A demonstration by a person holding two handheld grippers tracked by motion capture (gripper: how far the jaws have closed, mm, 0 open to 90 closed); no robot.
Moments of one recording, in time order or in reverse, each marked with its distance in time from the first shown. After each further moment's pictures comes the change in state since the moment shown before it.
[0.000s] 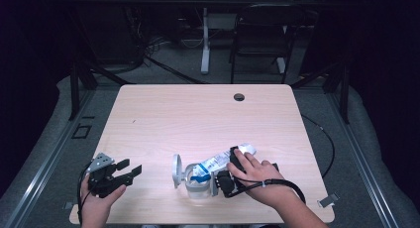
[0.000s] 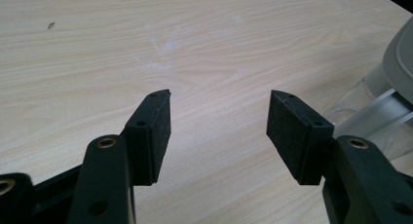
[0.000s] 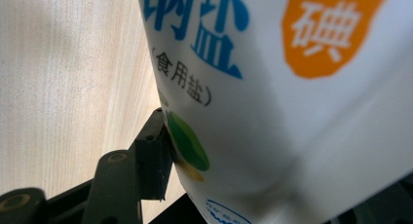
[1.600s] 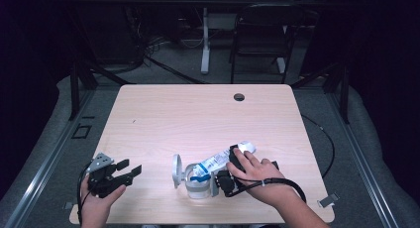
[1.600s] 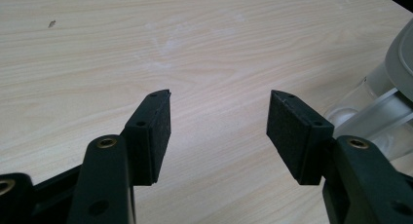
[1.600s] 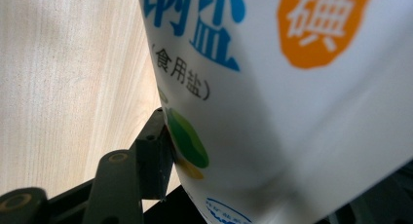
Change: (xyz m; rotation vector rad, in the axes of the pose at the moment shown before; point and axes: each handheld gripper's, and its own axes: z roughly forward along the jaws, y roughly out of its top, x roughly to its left) left arm 0.001 -0.001 0.000 0.003 0.003 -0.006; right arm -0.003 -0.001 -0.001 0.004 -0.023 -0.039
